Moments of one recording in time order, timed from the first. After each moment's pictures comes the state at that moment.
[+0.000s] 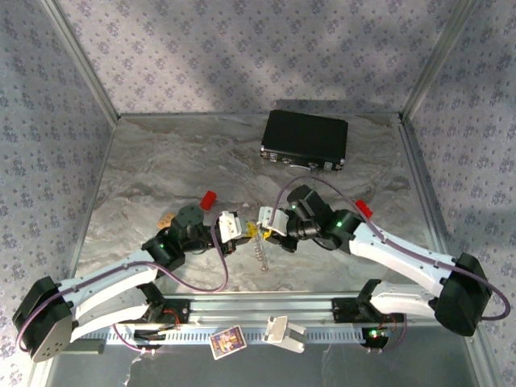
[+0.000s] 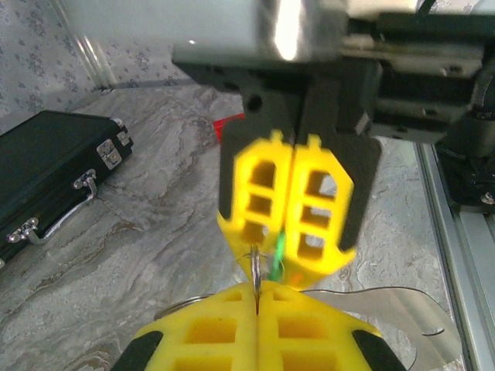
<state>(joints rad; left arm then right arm) -0.86 0.94 0.44 0.22 0.42 0.27 0.86 1.14 0.83 -0.42 -0.35 -0.46</state>
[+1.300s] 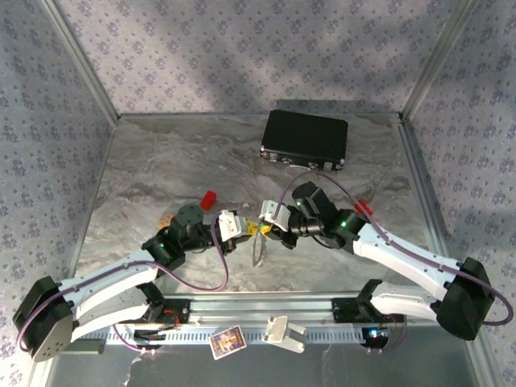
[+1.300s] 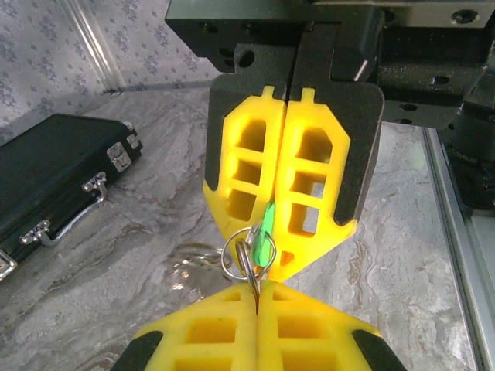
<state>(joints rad) -0.85 0.94 0.44 0.24 0.42 0.28 0.84 1.12 0.82 -0.37 -0.38 -0.40</state>
